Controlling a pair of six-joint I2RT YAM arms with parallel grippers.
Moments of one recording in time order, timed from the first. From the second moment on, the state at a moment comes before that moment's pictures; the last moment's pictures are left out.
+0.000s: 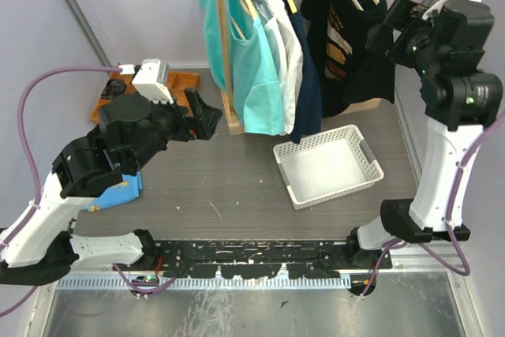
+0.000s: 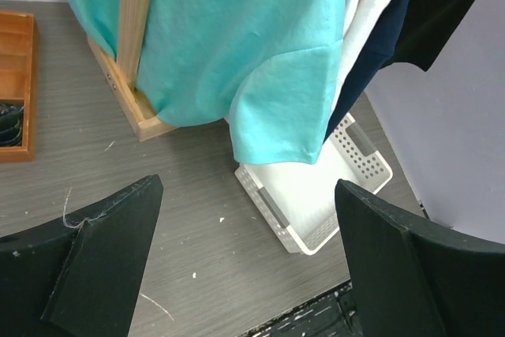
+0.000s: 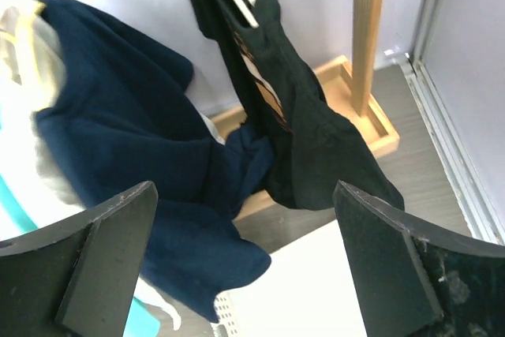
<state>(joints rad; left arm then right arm) -1.01 1.07 1.65 -0.83 -0.51 -0.52 0.04 1.49 2.48 -1.17 0.08 0.33</state>
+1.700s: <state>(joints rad) -1.01 0.99 1.59 -0.81 -0.52 -0.52 -0.20 1.66 2.21 -0.69 -0.28 0.30</state>
